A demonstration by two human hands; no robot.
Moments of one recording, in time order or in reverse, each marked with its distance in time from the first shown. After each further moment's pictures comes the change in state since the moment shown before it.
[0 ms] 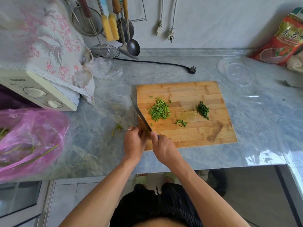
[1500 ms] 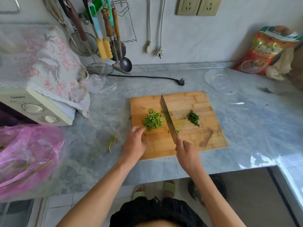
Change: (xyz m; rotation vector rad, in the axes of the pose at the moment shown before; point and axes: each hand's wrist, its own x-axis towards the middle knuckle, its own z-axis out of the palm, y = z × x) left_hand 0.018 0.019 -0.007 0.142 -0.181 0.260; right_hand -0.031 0.045 -0.054 0.274 0.267 0.135
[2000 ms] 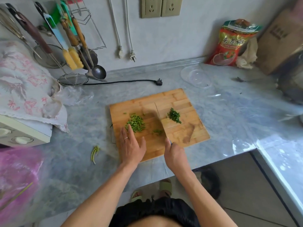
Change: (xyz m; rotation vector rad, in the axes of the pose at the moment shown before) left_hand 0.006 0.031 0.058 0.166 -0.035 -0.149; right_hand 0.002 0.021 -0.007 -0.186 0.107 0.225
